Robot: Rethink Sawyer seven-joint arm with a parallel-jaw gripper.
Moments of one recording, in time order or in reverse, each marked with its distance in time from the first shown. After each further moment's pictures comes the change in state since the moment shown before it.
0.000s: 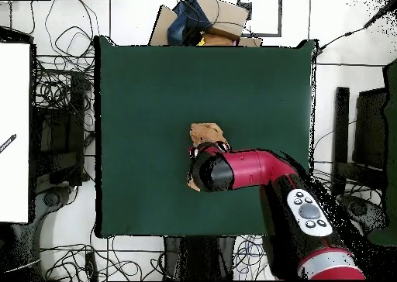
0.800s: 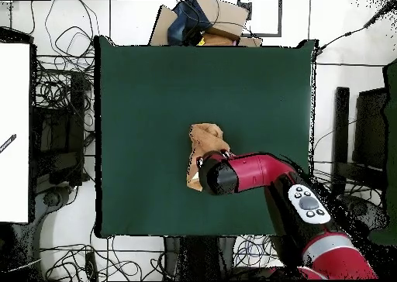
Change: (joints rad) arm -0.034 0.119 0.007 -0.030 -0.135 -0.001 0.000
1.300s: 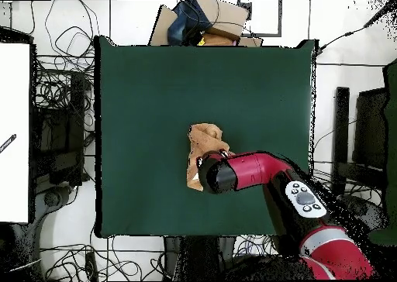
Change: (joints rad) arm 0.004 0.037 -0.001 -0.023 -0.022 -0.005 0.000
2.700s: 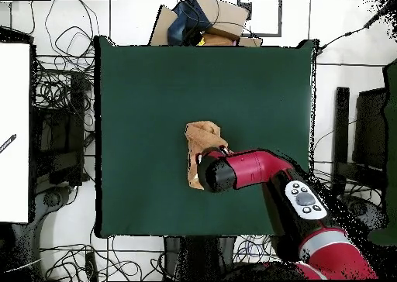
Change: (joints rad) arm 0.009 -0.029 0.001 0.001 0.016 -0.015 0.000
